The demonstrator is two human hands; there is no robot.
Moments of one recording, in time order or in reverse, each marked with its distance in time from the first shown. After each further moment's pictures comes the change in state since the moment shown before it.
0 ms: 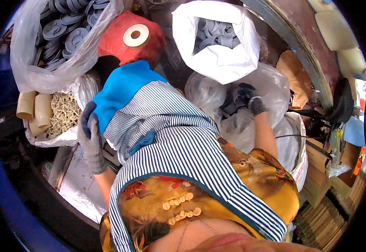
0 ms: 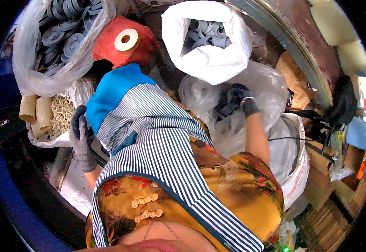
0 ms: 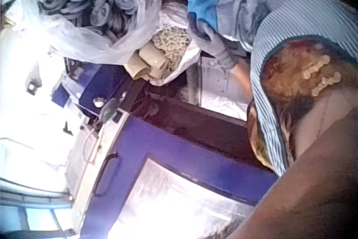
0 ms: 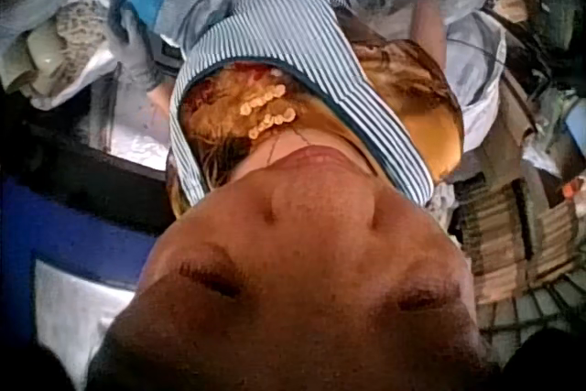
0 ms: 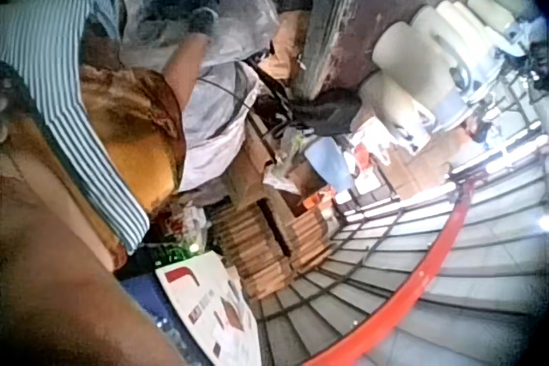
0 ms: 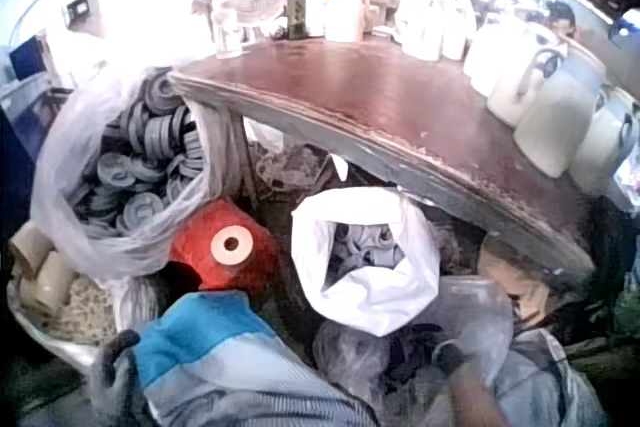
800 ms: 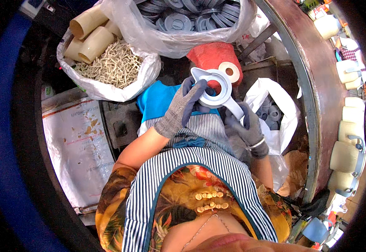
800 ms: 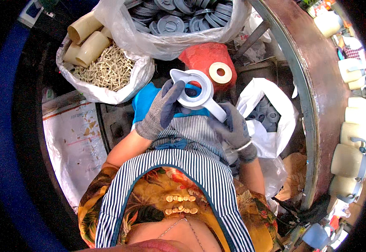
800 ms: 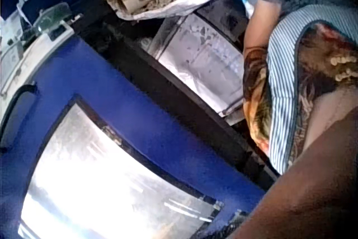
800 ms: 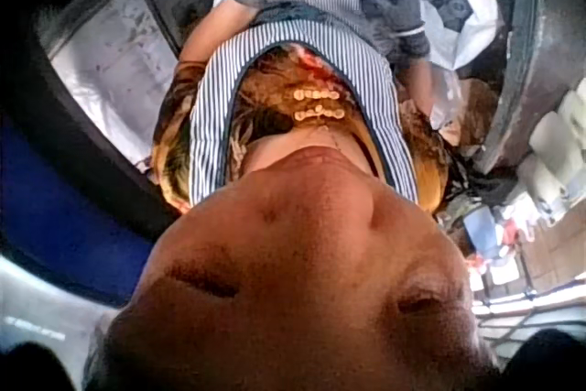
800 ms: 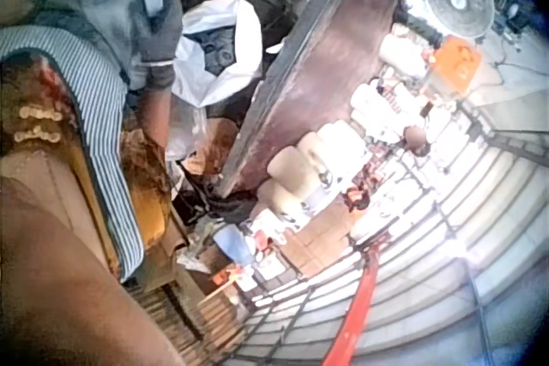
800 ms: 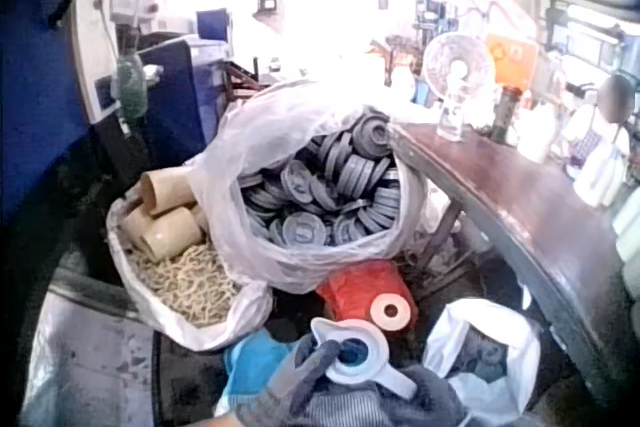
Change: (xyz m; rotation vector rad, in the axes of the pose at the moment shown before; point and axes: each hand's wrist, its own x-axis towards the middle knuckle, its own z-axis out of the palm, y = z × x) left_hand 0.020 0.054 0.057 -0.939 -0.087 -0.271; right_hand -0.190 -0.173 0.343 -1.007 -0.708 -0.966
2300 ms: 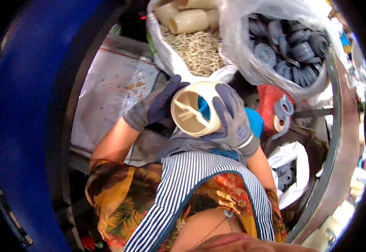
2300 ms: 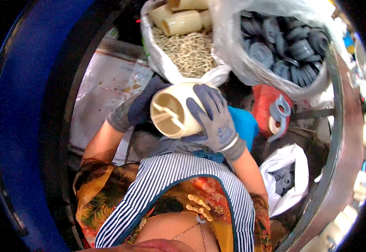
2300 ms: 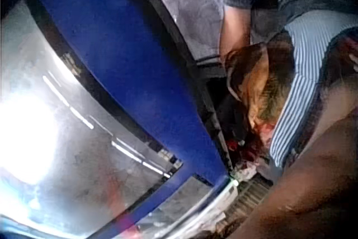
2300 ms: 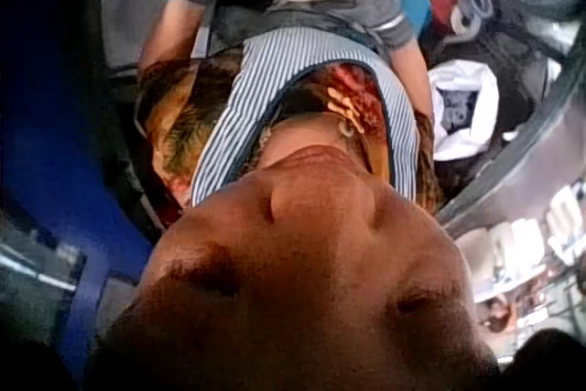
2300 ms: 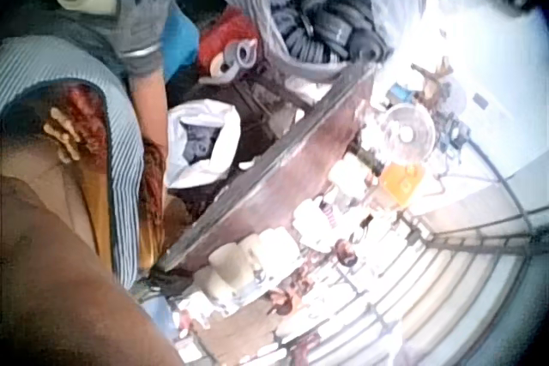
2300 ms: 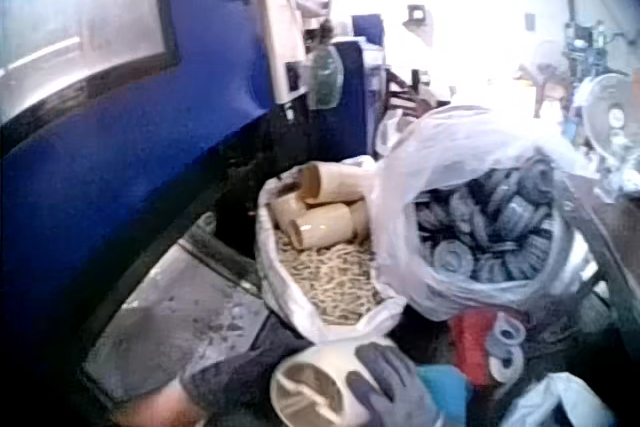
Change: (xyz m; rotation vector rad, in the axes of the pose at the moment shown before) left_hand -0.157 0.060 -0.172 0.663 0.242 0.275; right_hand 0.119 -0.116 0.130 -0.207 -0.250 -1.041
